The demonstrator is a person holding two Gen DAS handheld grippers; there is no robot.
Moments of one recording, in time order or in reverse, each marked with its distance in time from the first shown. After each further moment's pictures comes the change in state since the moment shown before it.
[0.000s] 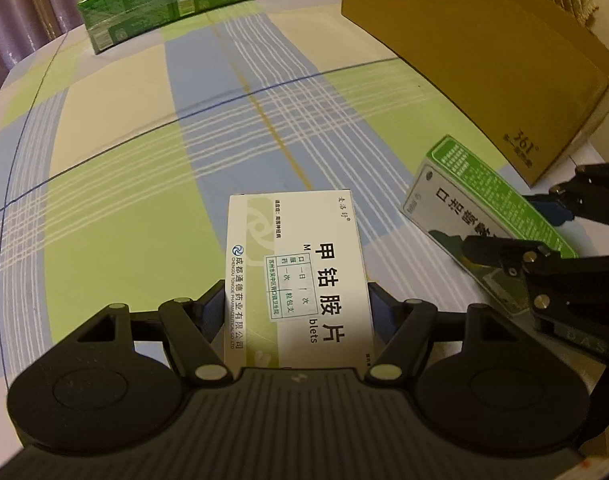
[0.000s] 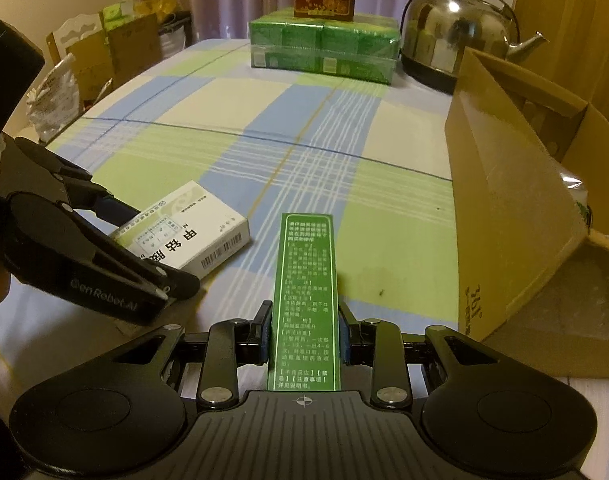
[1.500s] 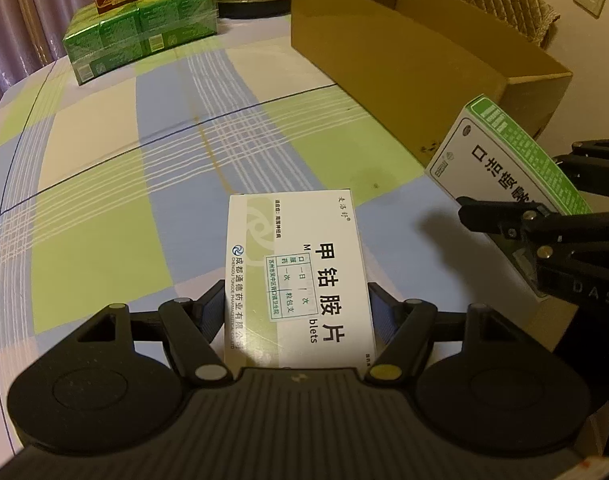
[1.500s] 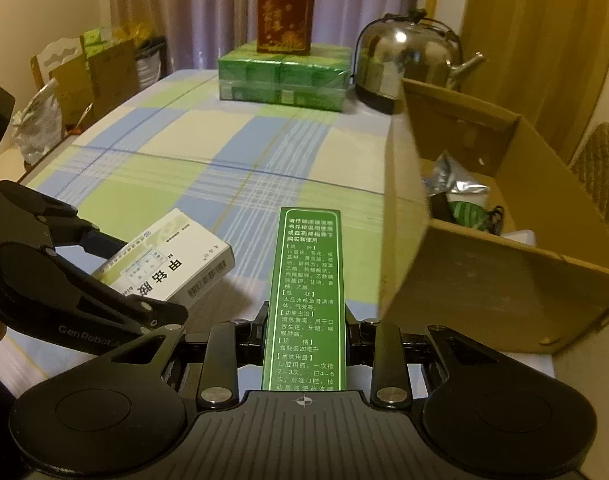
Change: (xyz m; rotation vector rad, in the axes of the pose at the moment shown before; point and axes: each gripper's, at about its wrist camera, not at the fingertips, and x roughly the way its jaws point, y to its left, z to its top) left arm -0.051 -0.059 -0.014 0.009 -0.092 -0.045; right arm -0.088 -0.019 -0.016 0.050 -0.075 -0.087
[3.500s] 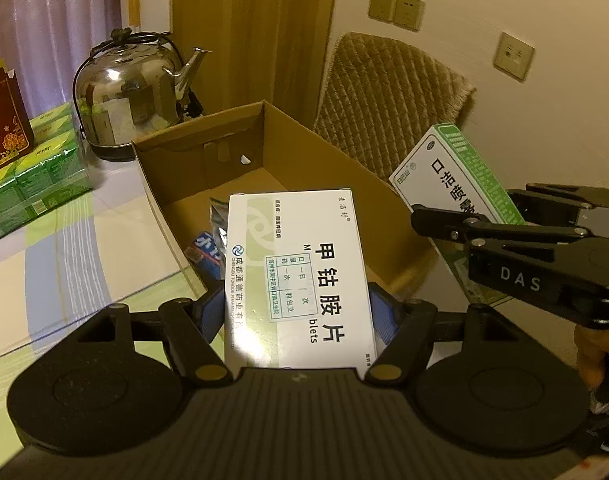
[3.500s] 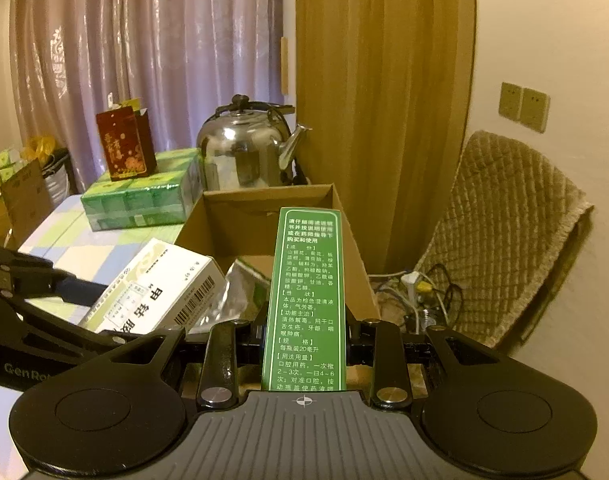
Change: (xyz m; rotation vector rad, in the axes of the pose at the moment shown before) left arm -0.011 -0.133 0.166 0.078 -0.185 -0.151; right arm -0.064 -0.199 0.061 0.236 -0.201 -0.151
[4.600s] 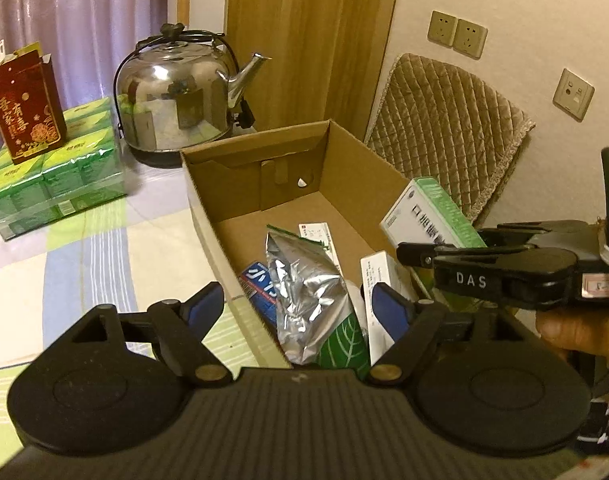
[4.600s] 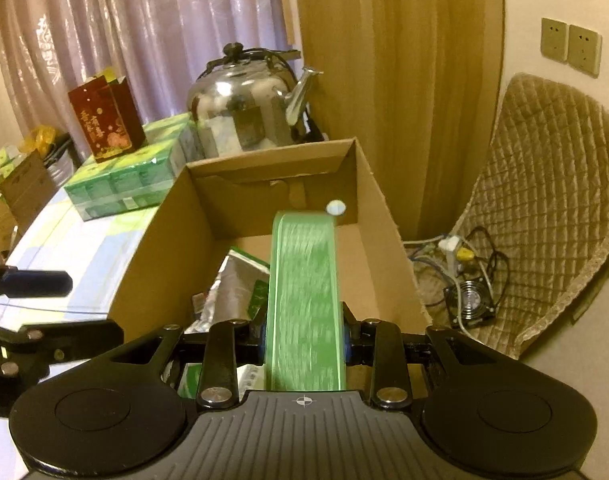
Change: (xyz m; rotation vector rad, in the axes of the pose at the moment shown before) left arm 0.025 0.047 0.011 -0.086 -0.045 0.083; right arm 0.097 -0.018 0.012 0.046 0.130 0.070
